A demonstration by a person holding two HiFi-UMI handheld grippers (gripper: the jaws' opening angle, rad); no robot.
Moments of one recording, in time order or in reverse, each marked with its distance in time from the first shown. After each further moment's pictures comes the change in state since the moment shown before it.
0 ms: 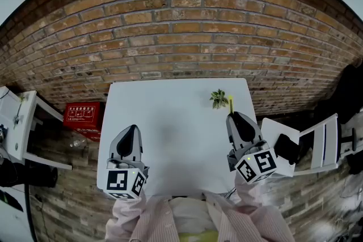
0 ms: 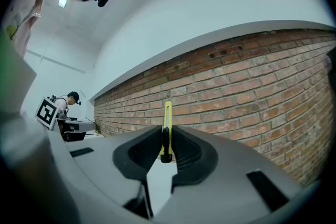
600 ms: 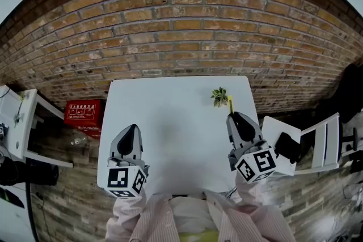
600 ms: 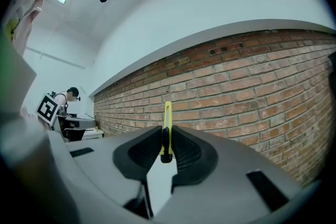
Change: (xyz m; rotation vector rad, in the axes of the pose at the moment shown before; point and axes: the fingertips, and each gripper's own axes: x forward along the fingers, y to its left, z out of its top) left arm 0.003 0.005 -0.014 0.003 0.051 0.022; right arm 0.002 -0.003 -0.013 -0.016 0.036 -0.001
